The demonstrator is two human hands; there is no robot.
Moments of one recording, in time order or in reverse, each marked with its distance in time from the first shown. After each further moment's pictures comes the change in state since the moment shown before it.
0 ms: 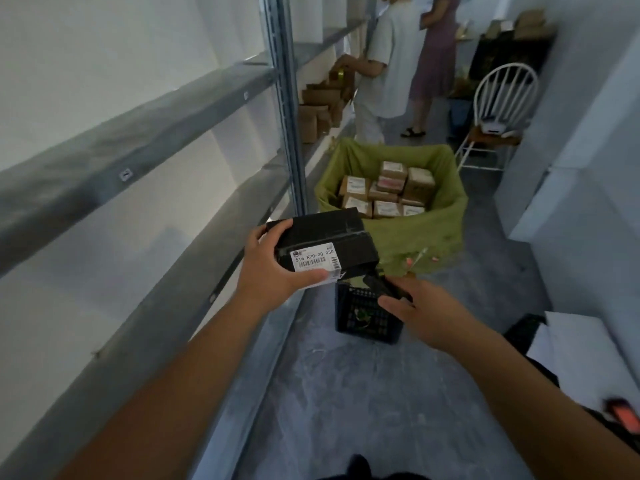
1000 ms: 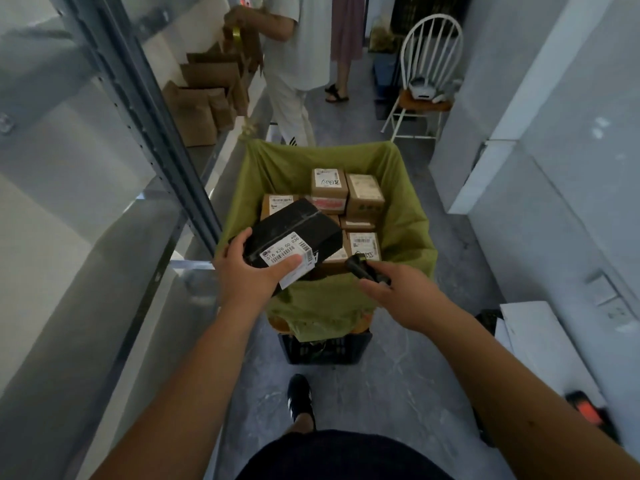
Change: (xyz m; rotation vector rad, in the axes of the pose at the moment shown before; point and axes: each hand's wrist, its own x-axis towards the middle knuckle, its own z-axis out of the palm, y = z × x) left_hand 0.313 -0.039 0.220 -0.132 -0.072 -0.332; right_hand 0.282 0.119 -0.100 0.172 0.074 0.331
